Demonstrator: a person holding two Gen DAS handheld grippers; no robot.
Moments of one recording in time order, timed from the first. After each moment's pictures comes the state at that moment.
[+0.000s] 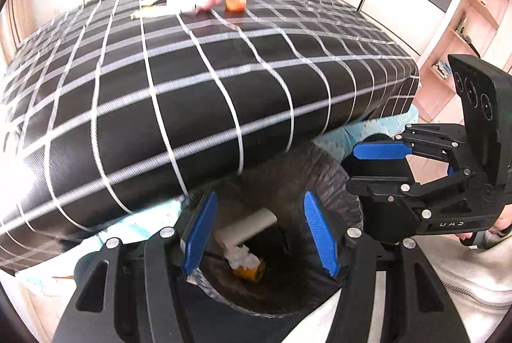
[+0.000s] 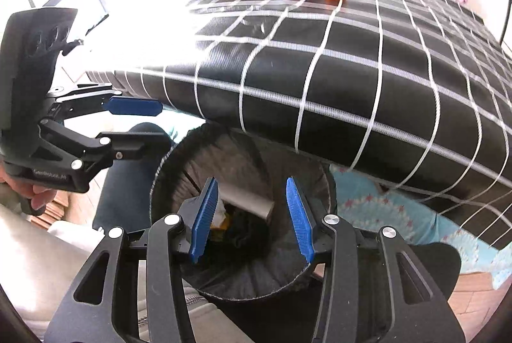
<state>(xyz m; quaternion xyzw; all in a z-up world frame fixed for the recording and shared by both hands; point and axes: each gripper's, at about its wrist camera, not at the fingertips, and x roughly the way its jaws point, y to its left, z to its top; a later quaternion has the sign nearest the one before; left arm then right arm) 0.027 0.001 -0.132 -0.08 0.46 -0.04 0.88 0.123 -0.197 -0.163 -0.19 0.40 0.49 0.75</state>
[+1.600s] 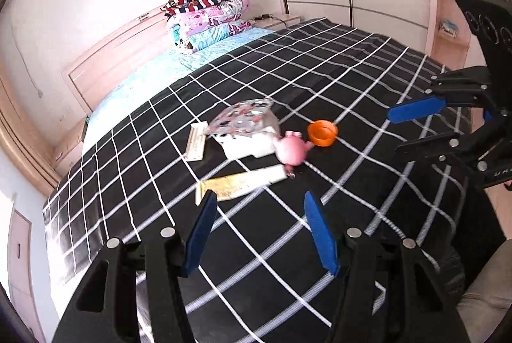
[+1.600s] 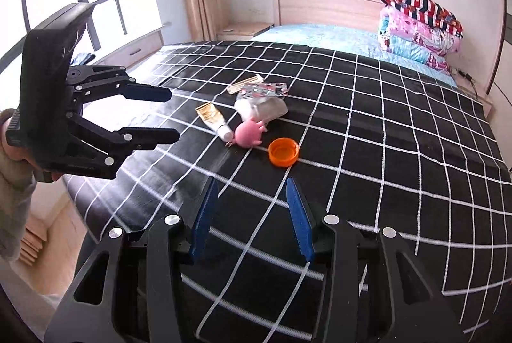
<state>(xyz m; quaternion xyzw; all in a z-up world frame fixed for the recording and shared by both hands) 0.185 0.088 -0.062 0.13 0.40 -0.03 0.91 0.256 -0.113 -0.081 -0.16 0.31 0.49 0.80</state>
